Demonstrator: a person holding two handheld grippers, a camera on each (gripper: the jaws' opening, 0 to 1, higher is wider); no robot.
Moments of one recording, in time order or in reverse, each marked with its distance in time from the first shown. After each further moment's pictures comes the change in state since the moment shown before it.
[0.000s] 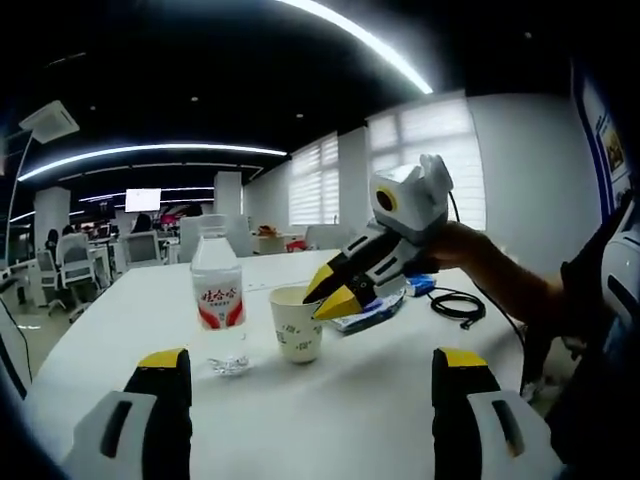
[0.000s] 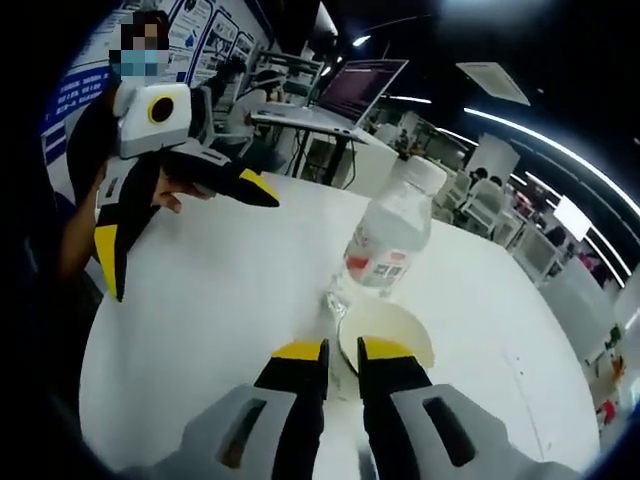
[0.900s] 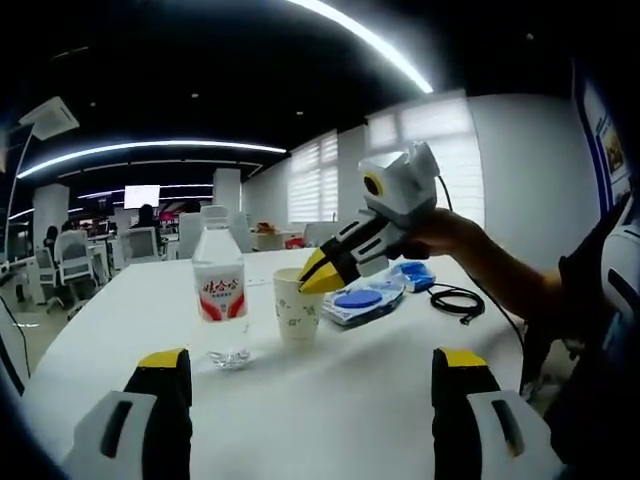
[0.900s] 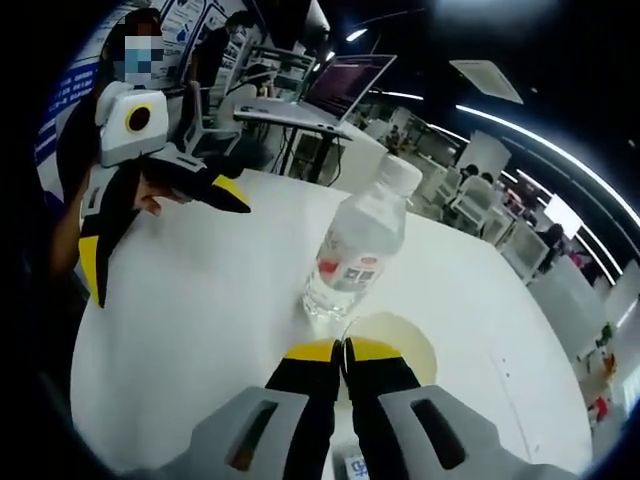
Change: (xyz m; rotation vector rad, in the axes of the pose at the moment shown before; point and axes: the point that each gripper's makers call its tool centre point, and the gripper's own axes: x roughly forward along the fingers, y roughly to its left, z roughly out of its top) left arm -0.001 0.001 -0.006 -0.001 0.013 -0.010; right arm 0.003 -0.026 0.004 0.005 0.024 -0.047
